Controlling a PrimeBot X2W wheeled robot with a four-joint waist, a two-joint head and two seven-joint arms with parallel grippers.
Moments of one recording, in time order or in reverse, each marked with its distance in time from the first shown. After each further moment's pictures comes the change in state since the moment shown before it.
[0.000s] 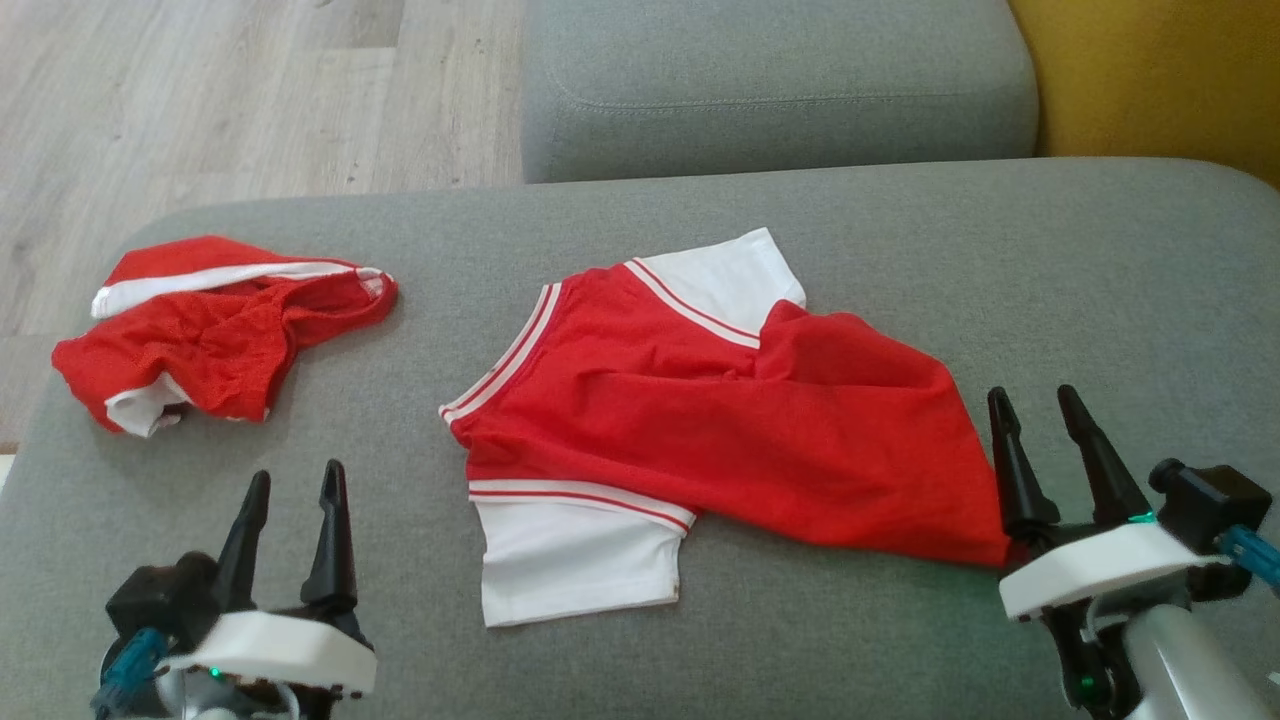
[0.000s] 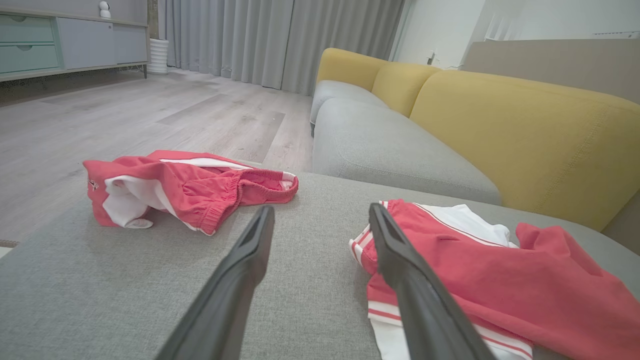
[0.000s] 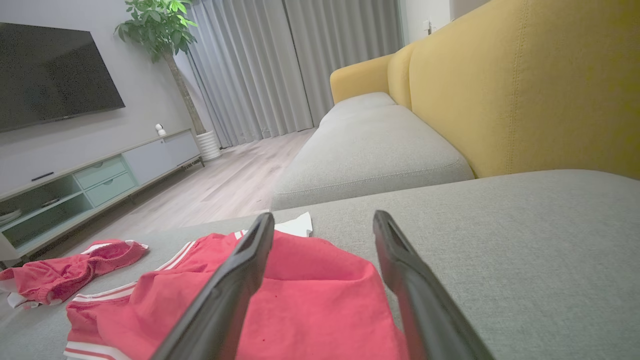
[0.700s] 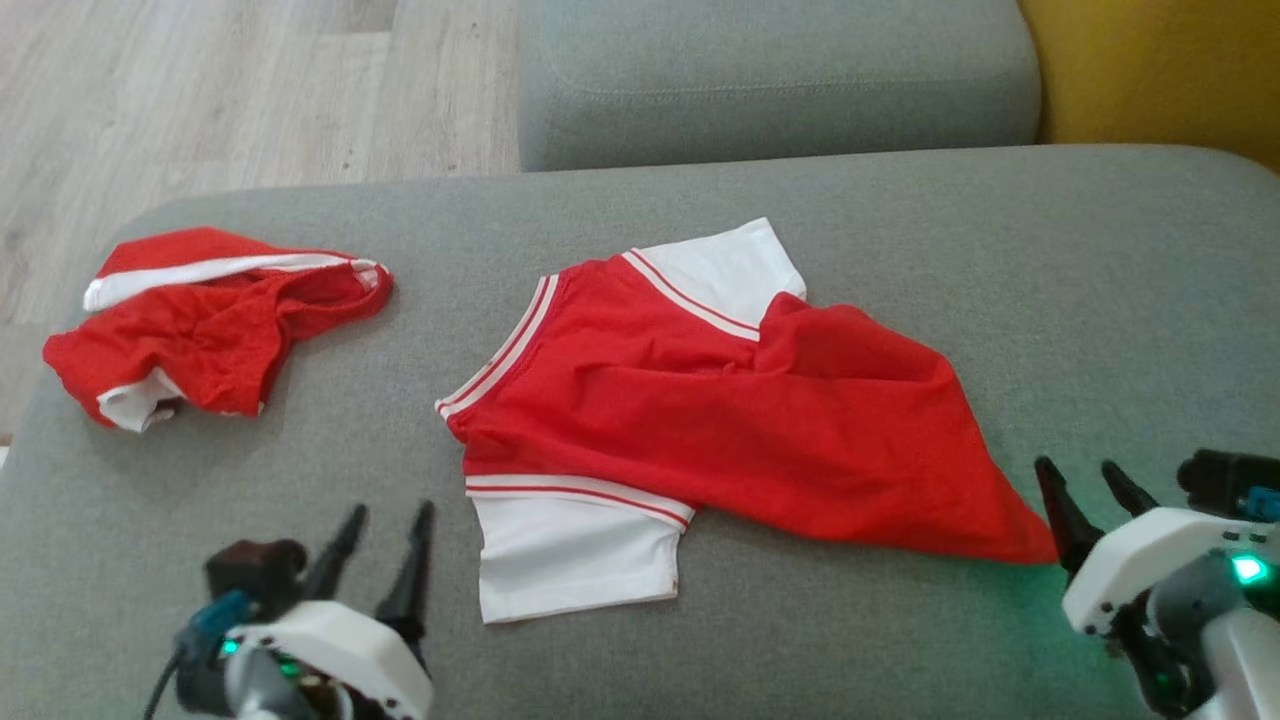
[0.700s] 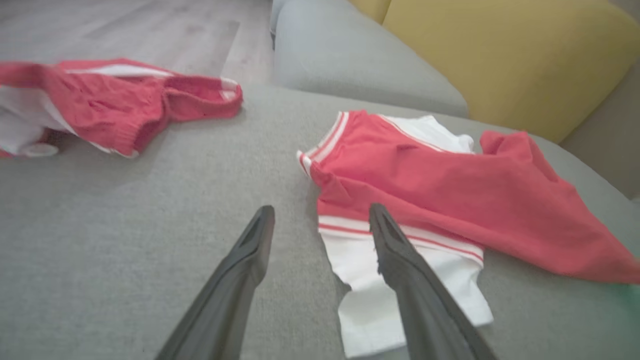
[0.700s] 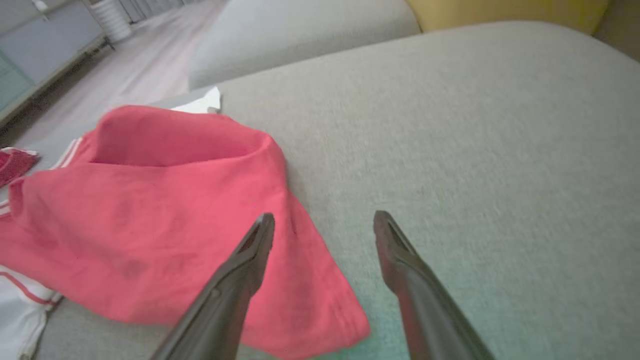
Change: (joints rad) left arm 0.001 0.003 -0.083 -0.003 -0.013 -0.028 0.211; right arm -0.017 -0.035 -0.132 0.099 -0.029 0.000 0.378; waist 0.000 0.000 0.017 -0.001
